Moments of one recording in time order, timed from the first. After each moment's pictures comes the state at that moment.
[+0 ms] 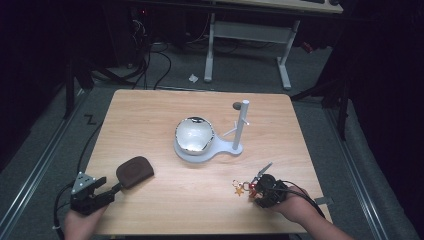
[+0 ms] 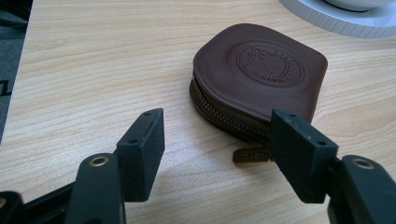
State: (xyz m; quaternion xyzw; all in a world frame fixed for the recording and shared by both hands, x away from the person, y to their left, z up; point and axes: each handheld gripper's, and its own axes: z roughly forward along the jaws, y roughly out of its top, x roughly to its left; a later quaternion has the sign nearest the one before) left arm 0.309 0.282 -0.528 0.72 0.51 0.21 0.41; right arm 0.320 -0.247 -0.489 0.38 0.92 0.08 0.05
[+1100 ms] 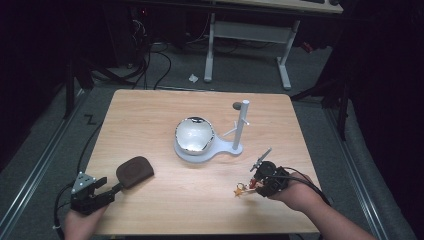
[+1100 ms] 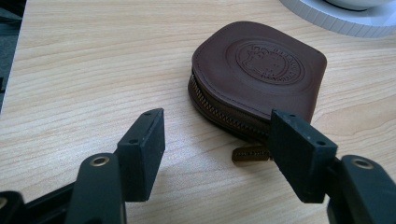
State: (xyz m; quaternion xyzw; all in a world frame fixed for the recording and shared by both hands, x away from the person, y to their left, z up) left arm 0.311 0.283 -0.529 0.72 0.51 0.20 0.41; right arm 0.332 -0.239 -0.432 0.36 0.93 0.06 0.07
